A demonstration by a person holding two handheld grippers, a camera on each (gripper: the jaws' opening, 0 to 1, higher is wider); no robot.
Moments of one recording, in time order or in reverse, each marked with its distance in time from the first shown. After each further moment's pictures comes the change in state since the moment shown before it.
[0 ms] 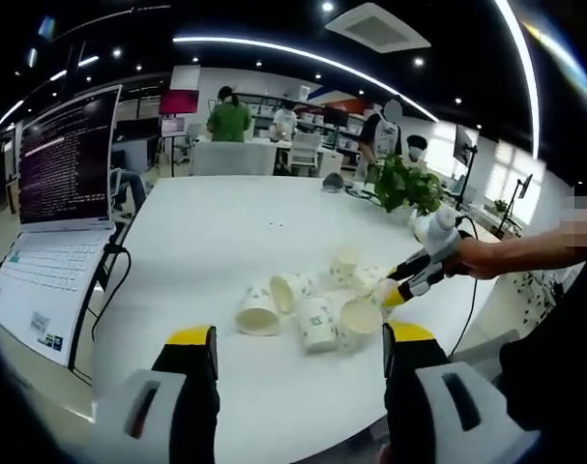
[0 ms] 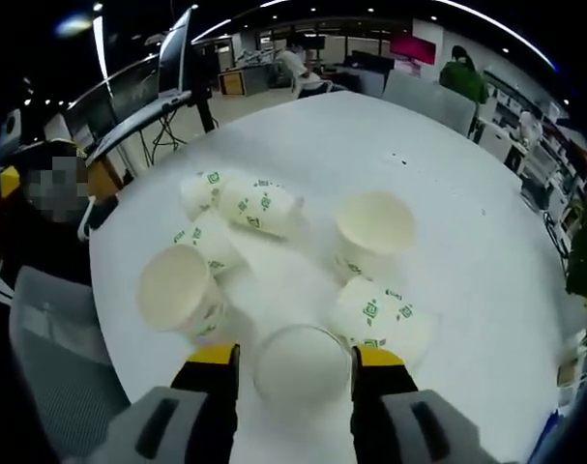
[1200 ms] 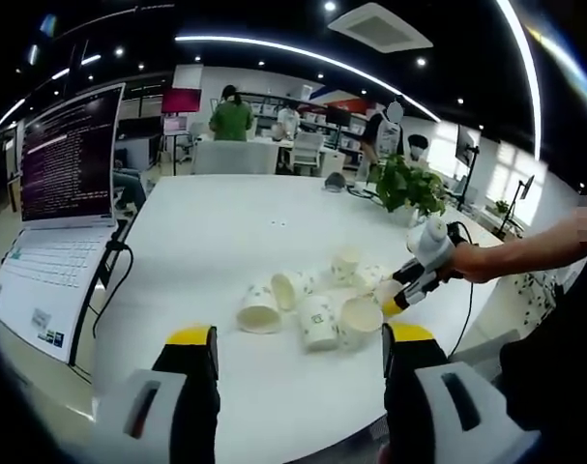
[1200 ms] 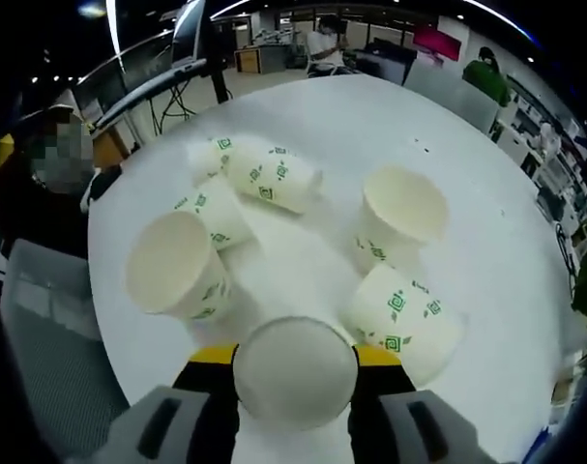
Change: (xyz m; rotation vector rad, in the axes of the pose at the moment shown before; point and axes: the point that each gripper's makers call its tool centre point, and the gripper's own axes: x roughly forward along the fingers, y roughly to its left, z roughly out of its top) left arm -0.001 0.002 -0.002 -0.006 0.002 0.005; right arm 0.016 0.008 -0.017 -0.053 0.073 0.023
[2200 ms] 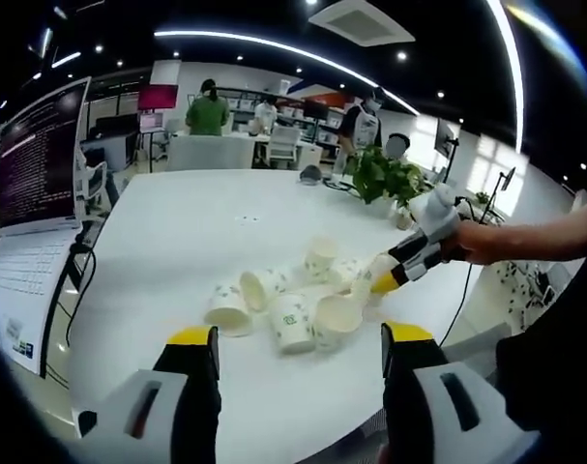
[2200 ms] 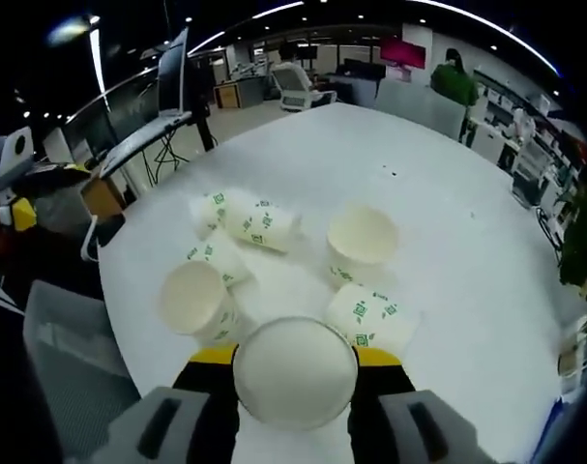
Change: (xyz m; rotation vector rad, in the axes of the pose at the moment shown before) left arm 0.030 -0.032 -0.008 0.030 0.033 -0.114; right arm -0.049 -0.005 0.016 0.118 -0.155 -0.029
